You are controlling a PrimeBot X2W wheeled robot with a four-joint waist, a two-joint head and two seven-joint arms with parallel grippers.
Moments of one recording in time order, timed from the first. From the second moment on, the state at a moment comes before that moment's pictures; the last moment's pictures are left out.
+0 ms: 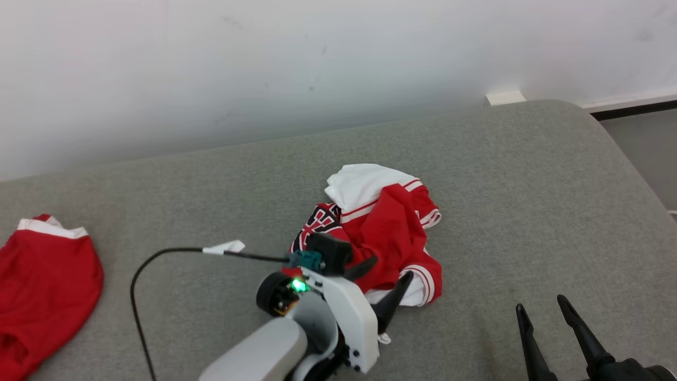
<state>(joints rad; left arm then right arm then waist) -0.57 0.19 -0.89 0.25 -0.75 0.11 0.14 0.02 -0.08 0.10 0.15 0.13 0.13 -0.26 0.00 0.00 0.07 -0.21</state>
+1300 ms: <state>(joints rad) -0.54 0.43 -0.45 0.52 -0.98 0.17 -0.05 0.02 -0.07 0.09 0.16 0.12 0.13 -0.26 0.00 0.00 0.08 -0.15</state>
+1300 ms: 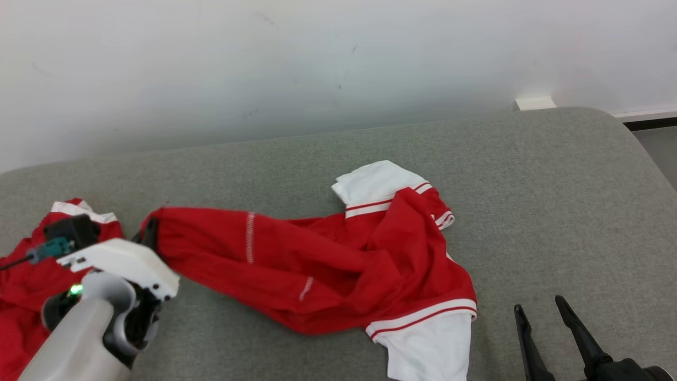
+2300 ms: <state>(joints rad) -0.31 0.54 -0.86 0.07 -0.68 0.20 0.12 0.03 -0.07 0.08 0.14 0.12 0.13 -0.26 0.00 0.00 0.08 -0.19</state>
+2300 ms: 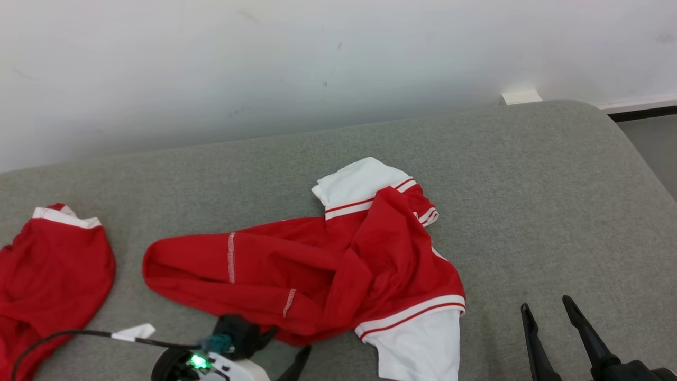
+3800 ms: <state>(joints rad) 0.06 0.75 -0.63 -0.28 -1.15 0.28 0.19 0.06 -0.07 0.06 0.14 0.12 0.13 -0.26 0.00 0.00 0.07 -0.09</state>
